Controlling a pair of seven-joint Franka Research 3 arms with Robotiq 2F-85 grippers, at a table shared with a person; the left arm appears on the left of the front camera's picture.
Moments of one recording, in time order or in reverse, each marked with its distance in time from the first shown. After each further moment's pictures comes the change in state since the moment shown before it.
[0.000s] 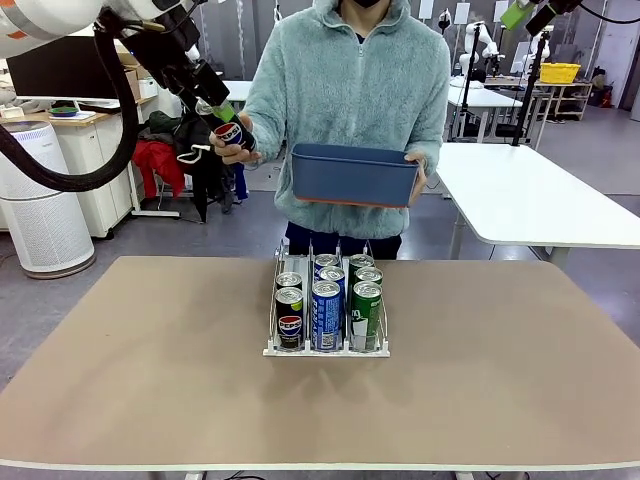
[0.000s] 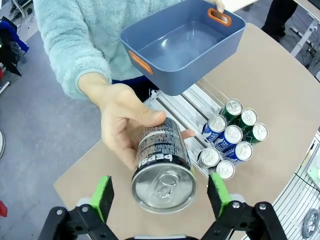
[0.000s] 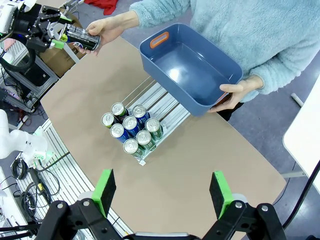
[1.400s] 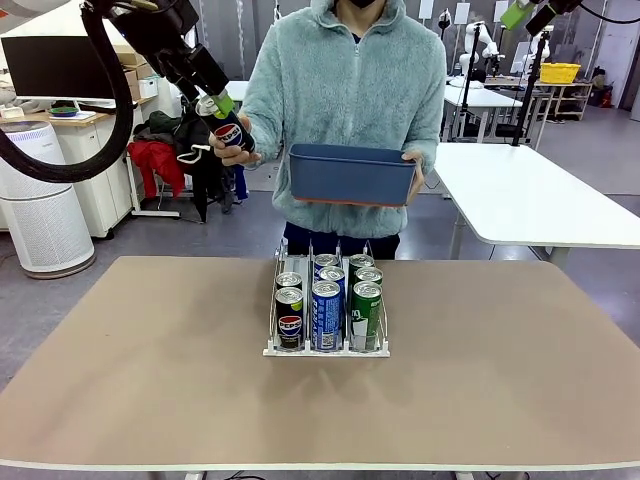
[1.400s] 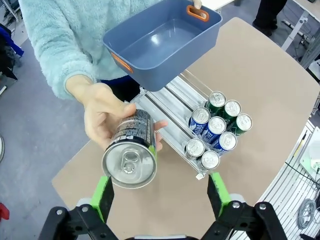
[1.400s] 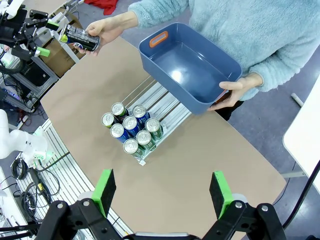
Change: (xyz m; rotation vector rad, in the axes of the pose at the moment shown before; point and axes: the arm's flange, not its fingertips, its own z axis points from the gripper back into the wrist) left arm 0.000 -0.030 0.035 -0.020 0.011 -0.033; right arm 0.000 0.000 0.000 0.000 0.000 0.000
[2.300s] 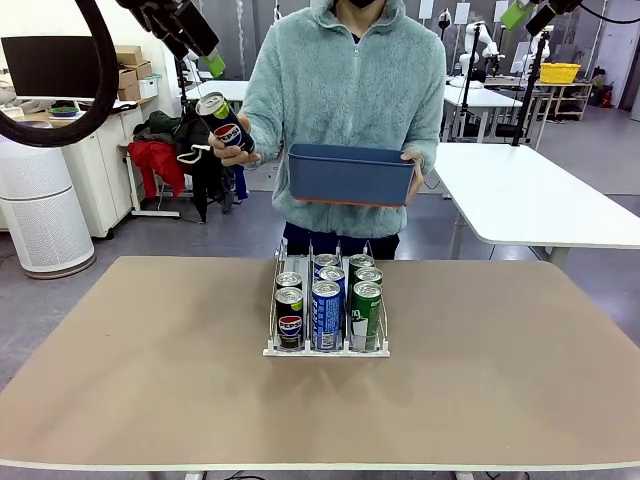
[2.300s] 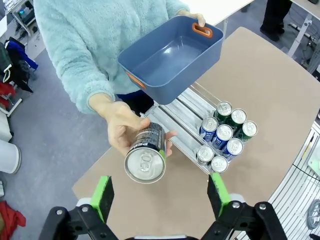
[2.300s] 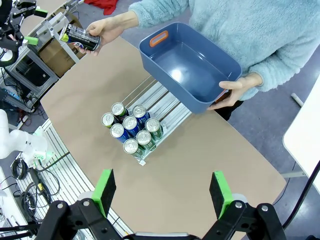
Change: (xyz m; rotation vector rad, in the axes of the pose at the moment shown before) left arm 0.018 -0.002 0.041 0.062 -0.041 -0.052; right arm 0.000 0.000 0.000 0.000 0.000 0.000
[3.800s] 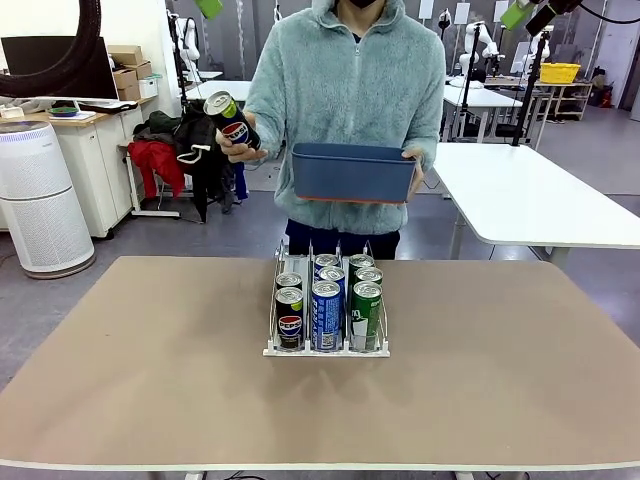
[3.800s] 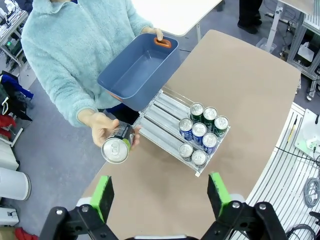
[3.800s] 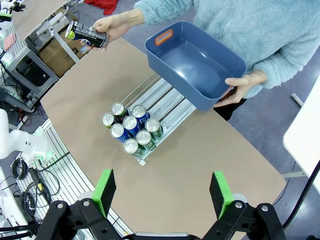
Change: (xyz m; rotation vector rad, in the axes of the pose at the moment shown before) left arm 0.018 -0.048 0.091 -0.042 -0.053 -0.153; right arm 0.000 0.000 0.000 0.000 0.000 0.000
